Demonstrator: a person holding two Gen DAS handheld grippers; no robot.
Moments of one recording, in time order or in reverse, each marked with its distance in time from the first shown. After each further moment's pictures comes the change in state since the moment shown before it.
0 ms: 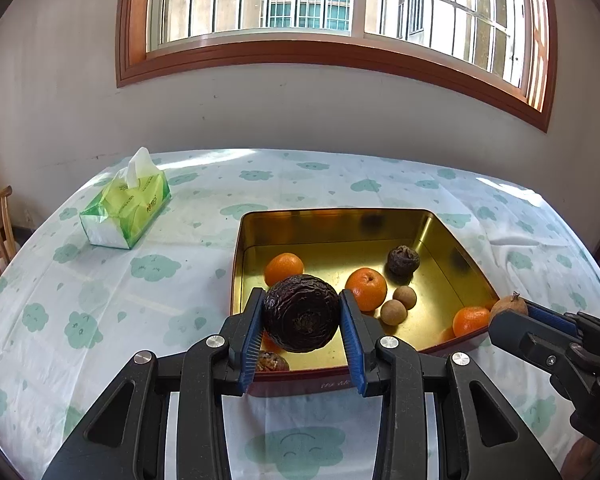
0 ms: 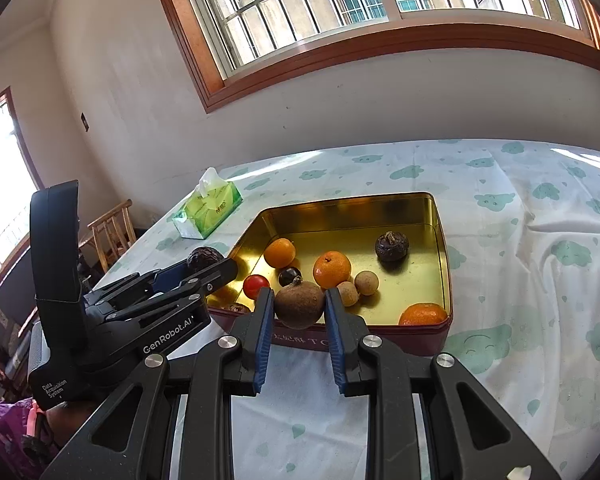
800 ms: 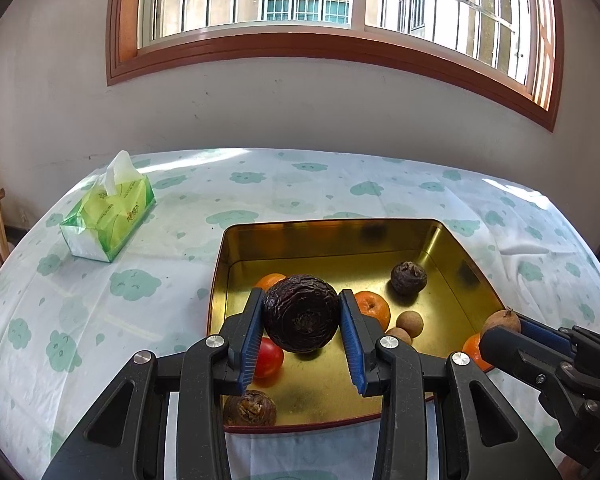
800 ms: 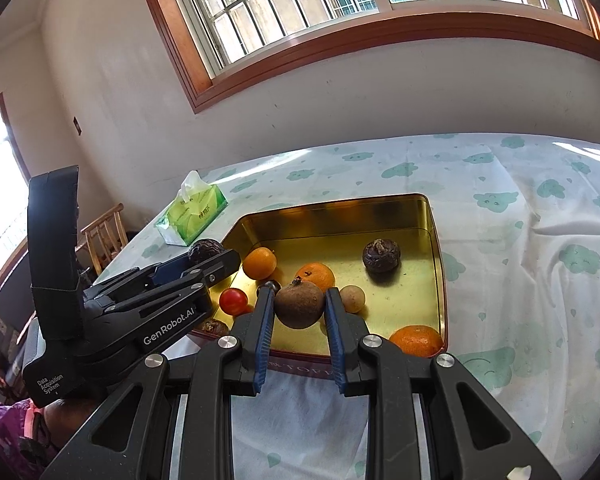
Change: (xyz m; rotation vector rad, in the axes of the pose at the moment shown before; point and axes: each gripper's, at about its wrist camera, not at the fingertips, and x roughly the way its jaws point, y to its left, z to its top) left arm 0.035 -0.007 0.017 0.001 0.014 -0.001; right arm 0.024 -0.018 0.010 0.021 0.007 -0.009
